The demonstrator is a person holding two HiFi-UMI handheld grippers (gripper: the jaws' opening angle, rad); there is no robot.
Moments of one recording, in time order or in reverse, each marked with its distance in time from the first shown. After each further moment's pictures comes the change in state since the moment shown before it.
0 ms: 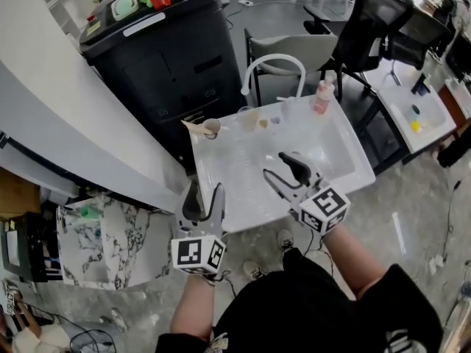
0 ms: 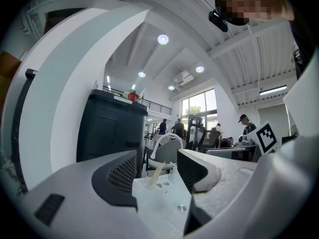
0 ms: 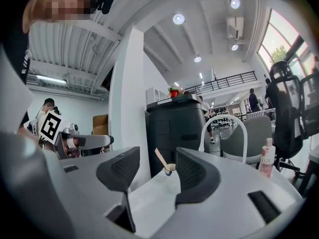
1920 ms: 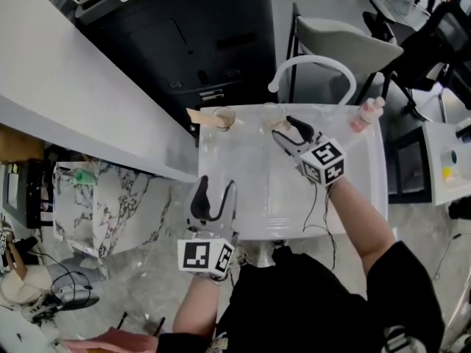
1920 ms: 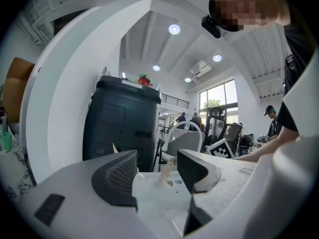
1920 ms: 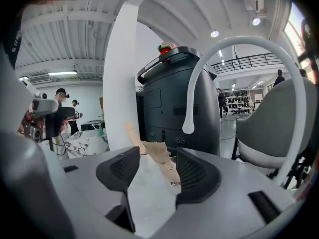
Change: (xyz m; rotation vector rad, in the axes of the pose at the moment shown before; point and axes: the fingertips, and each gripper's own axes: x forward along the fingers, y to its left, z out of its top) left arm 0.099 0.011 -0.054 -0.042 0.079 0.218; right arm 0.179 -0.169 -0.110 -0.039 0.228 0.222
